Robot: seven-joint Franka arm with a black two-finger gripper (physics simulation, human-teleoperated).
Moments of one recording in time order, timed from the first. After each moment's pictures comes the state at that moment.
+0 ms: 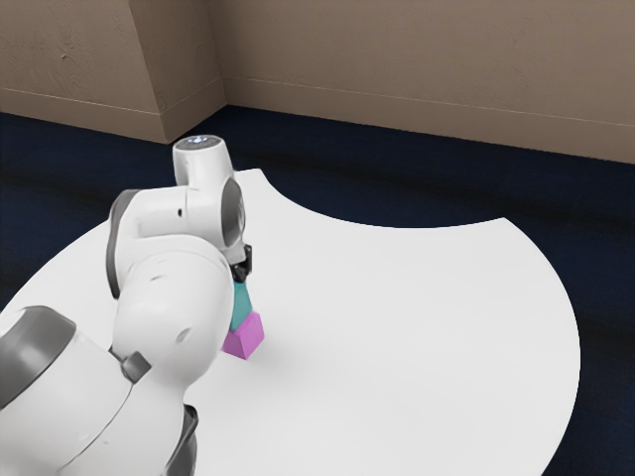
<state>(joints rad) 1.82 -1.02 -1.61 -2.02 -1.03 1.86 2.15</state>
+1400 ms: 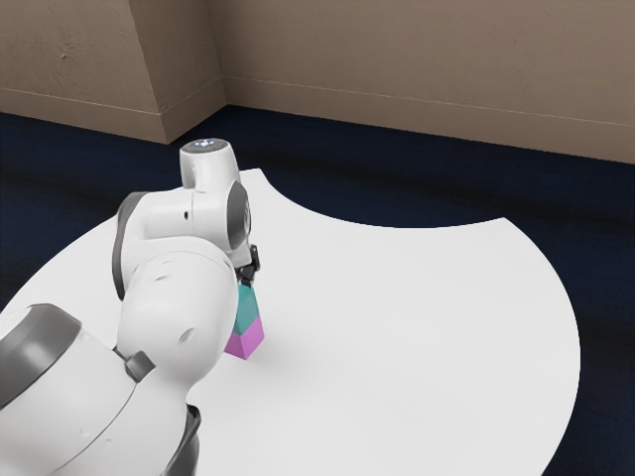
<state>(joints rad) 1.84 -1.02 -1.63 -2.00 -1.03 1.86 2.14</state>
